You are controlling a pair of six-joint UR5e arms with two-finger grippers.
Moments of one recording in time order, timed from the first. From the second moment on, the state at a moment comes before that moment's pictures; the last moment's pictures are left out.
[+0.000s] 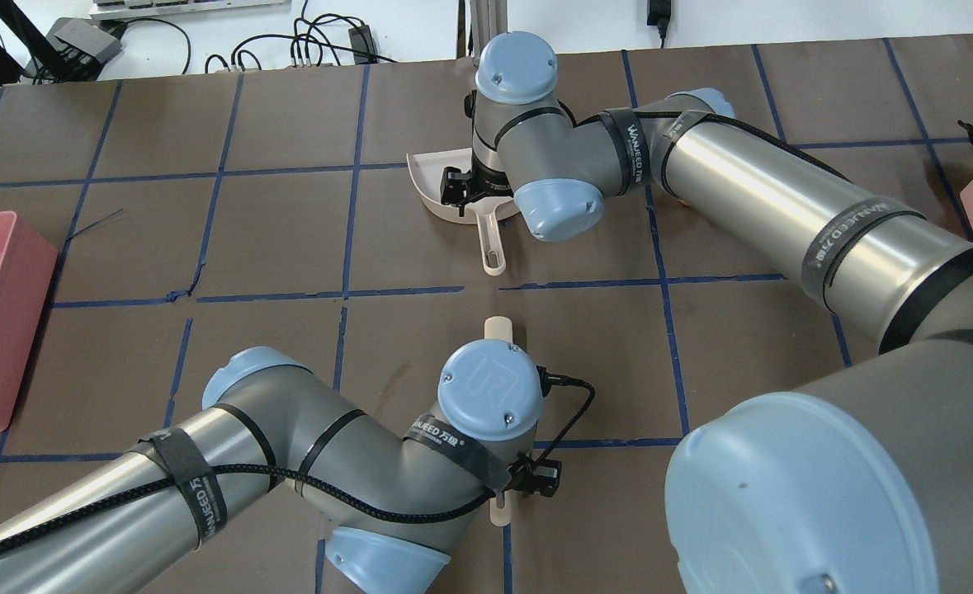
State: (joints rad) left arm -2.20 -1.68 -2.14 -0.99 1.54 -0.39; right arm 1.90 -0.97 1.47 -2.24 -1.50 0.31
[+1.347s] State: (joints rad) left arm -2.18 -1.53 -2.15 -1.13 1.55 -0.41; right arm 1.93 -0.98 1.52 -2.23 -1.47 0.34
